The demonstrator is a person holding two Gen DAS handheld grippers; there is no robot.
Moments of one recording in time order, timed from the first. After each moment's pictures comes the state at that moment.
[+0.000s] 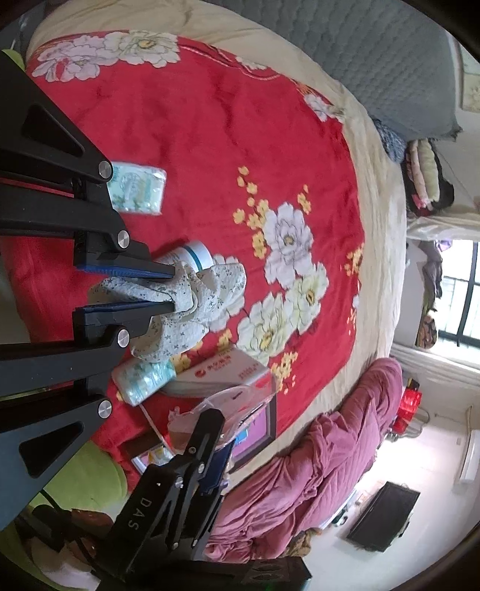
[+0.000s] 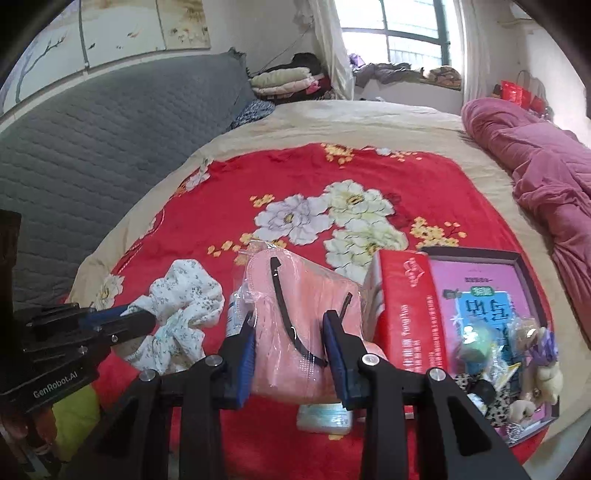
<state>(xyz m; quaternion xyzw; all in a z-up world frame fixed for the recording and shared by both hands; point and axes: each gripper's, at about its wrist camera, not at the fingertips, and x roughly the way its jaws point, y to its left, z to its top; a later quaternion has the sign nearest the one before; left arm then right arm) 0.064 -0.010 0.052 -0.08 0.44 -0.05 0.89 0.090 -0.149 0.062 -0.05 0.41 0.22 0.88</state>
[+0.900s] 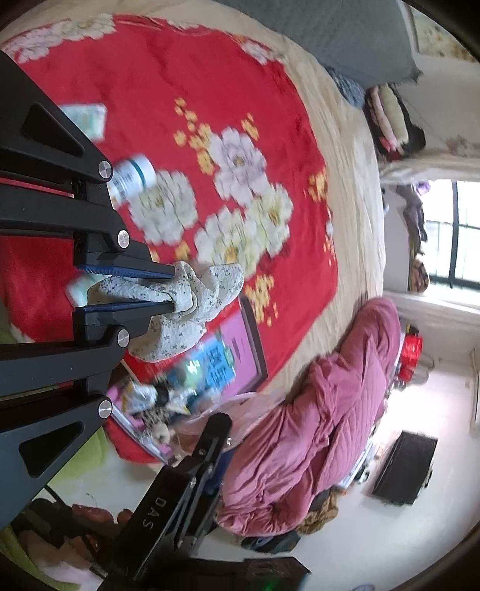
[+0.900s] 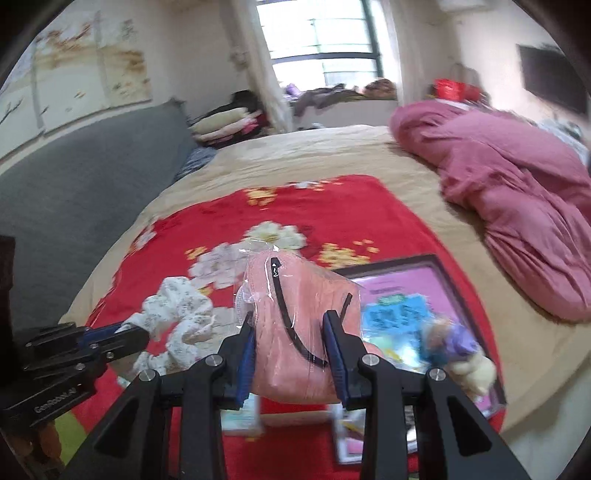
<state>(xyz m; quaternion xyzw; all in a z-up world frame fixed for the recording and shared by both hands) 0.102 -0.120 0.093 -0.03 0.41 -0.13 0.90 0.094 -0.273 0.102 0.02 0.36 0.12 0.92</state>
